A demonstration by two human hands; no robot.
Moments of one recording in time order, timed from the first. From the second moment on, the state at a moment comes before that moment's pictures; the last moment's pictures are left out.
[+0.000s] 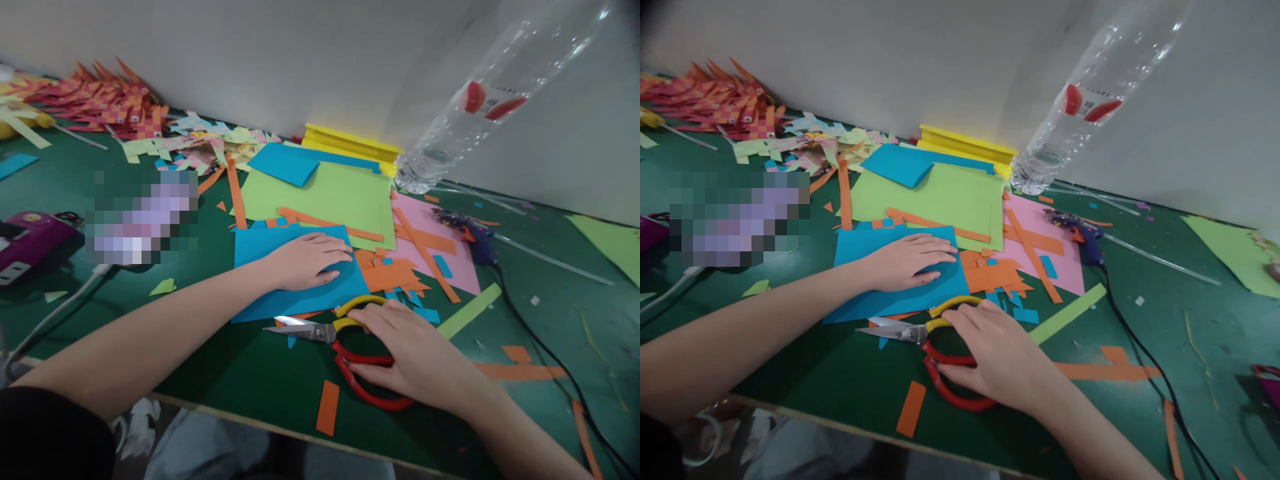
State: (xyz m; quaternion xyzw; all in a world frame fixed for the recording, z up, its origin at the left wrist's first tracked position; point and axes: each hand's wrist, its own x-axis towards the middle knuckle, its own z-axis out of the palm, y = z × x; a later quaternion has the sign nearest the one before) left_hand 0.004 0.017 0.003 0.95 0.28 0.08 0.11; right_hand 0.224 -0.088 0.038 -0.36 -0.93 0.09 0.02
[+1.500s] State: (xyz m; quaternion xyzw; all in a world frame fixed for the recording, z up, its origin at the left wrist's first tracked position) left_hand 0.003 0.020 0.002 0.95 0.26 0.10 0.13; right_hand 0.187 -0.080 0.040 -0.31 -0.95 0.09 0.01
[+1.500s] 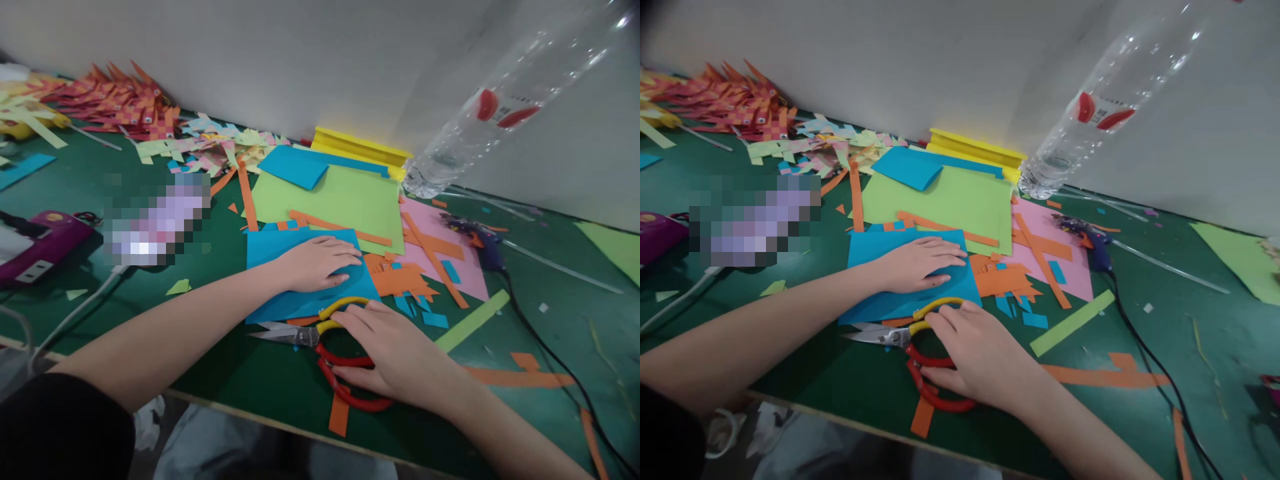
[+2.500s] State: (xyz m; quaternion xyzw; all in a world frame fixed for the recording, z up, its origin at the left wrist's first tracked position) left_hand 0.002 0.019 0.003 0.95 0.26 0.10 0.14; right_hand 0.201 -0.091 0.037 -0.37 -0.92 0.14 0.03
